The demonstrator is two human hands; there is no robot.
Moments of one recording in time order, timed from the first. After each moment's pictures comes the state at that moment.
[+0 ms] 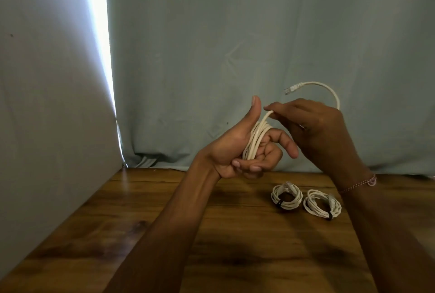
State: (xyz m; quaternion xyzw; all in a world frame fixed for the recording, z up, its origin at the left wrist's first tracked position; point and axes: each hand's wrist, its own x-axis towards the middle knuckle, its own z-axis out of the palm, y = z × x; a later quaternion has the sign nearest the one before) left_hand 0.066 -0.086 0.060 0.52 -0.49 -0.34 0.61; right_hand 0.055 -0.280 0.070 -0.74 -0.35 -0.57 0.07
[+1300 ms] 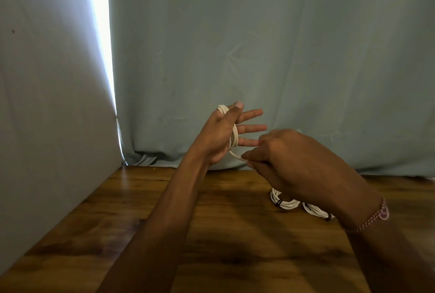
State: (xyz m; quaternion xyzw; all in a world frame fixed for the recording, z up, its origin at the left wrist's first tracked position) left_hand 0.078 -0.074 0.065 0.60 -0.29 0.01 0.75; right_hand -0.008 -0.228 0.067 -0.89 -0.34 -0.30 -0.02
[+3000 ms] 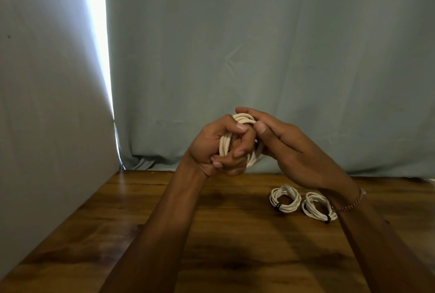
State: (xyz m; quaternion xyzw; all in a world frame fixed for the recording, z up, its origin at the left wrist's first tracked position) left_hand 0.071 -0.062 0.063 0.40 -0.57 -0.39 0.61; right_hand 0.022 -0.237 0.064 -0.79 -0.40 -0.16 0.44
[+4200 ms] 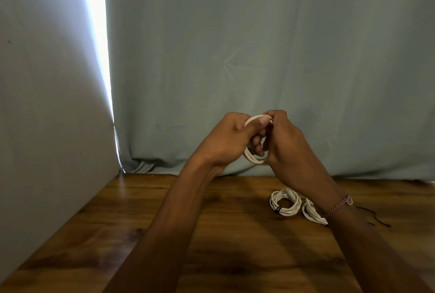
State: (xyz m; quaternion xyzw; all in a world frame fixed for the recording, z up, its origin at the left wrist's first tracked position) left_hand 0.059 -0.082 0.072 0.72 -0.32 0.10 0.60; right_hand 0.043 -0.234 0.051 -0.84 -0.28 -0.39 0.24
